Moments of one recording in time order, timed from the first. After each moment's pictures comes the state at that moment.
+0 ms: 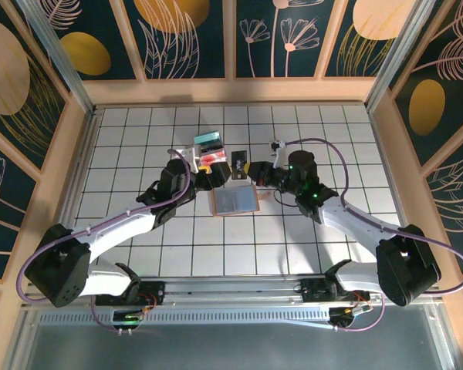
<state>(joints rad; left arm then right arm) -0.66 1.32 0.70 0.31 0.07 -0.77 0.56 1.27 0.69 0.32 -0.44 0.75</state>
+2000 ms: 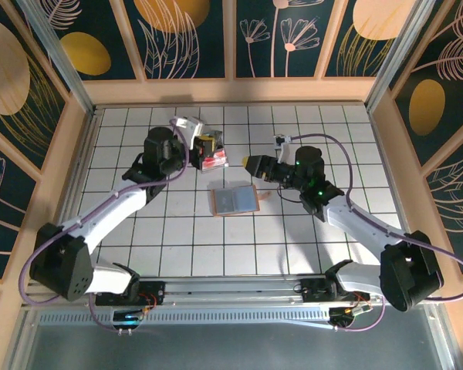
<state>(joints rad) -0.46 1.39 1.00 0.10 0.31 -0.09 0.52 1.22 0.72 0.27 -0.48 0.75</state>
